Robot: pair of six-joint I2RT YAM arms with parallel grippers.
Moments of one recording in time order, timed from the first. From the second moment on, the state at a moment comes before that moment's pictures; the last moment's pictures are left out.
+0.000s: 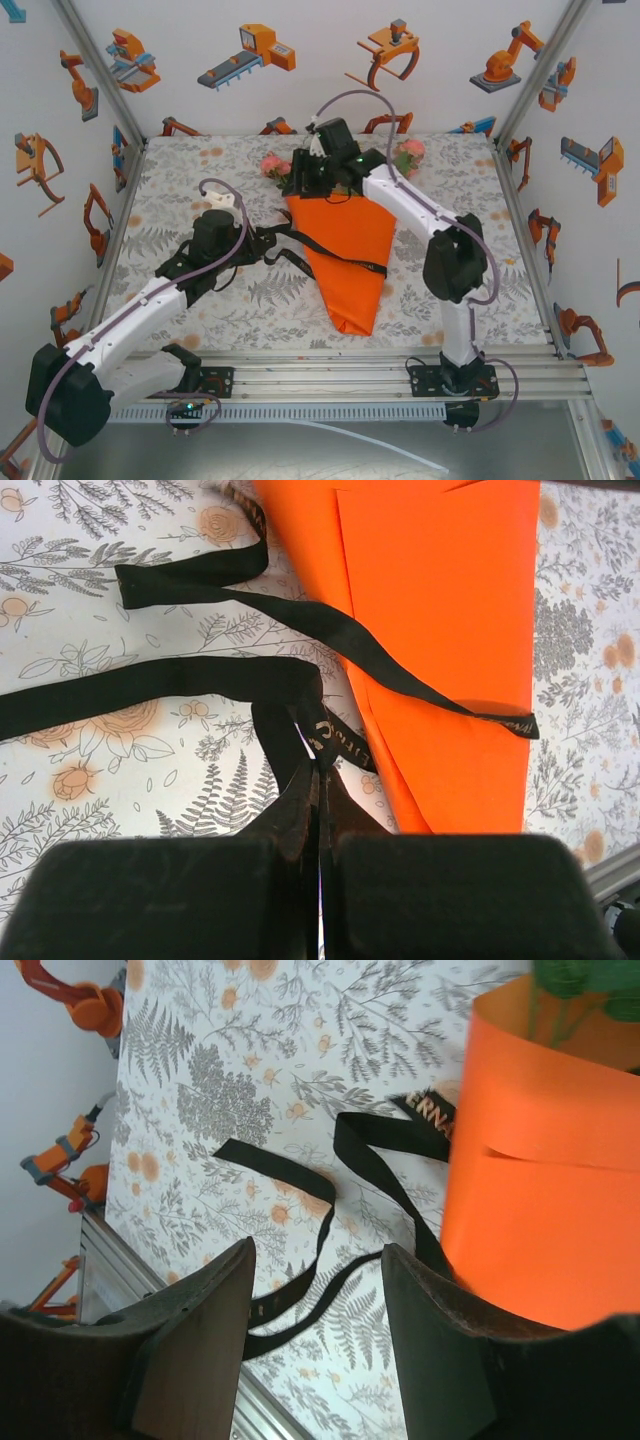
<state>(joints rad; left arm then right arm) -0.58 1.04 0.70 -0.18 -0.04 -0.57 0.63 2.02 1.88 -0.57 -0.35 0.56</state>
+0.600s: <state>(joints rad) -0.60 1.04 0.70 -0.17 -0.03 -0.56 0.67 1.82 1.19 0.07 -0.63 0.08</state>
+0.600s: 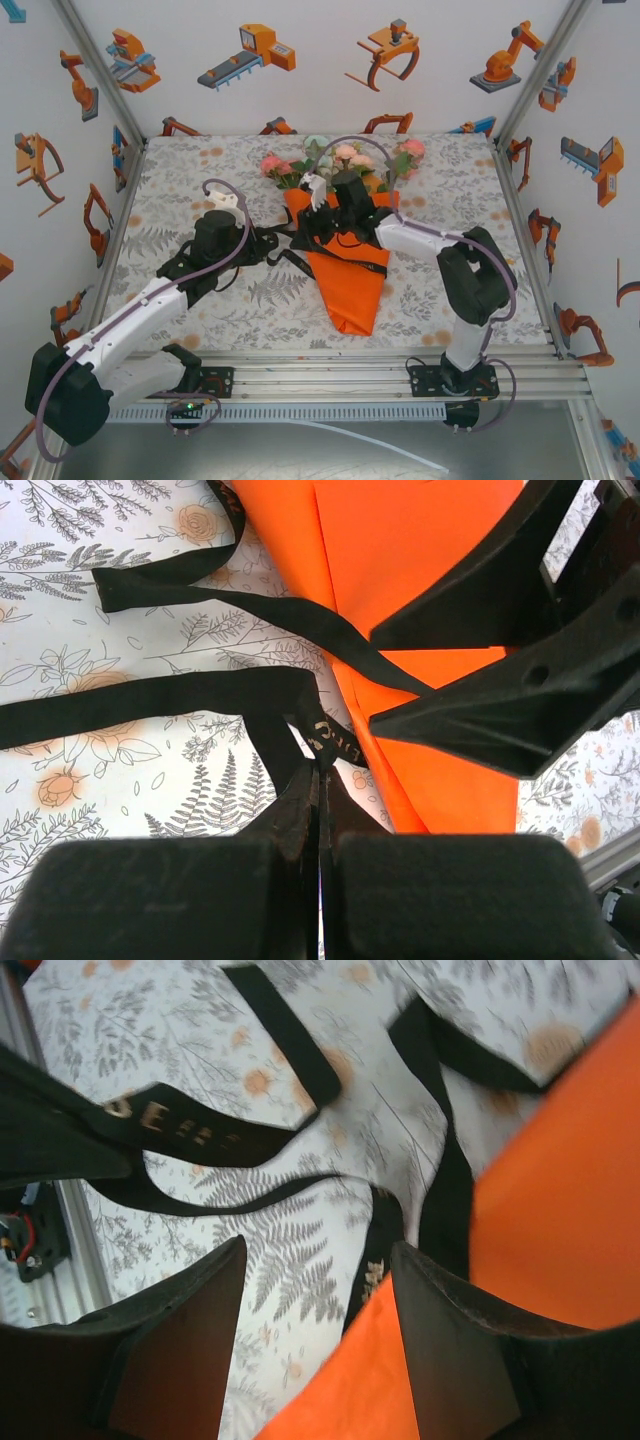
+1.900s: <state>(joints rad) -0.60 1.01 0.70 -0.14 -0.06 -0.53 0.71 1.59 1.26 0.04 -0.10 -0.62</state>
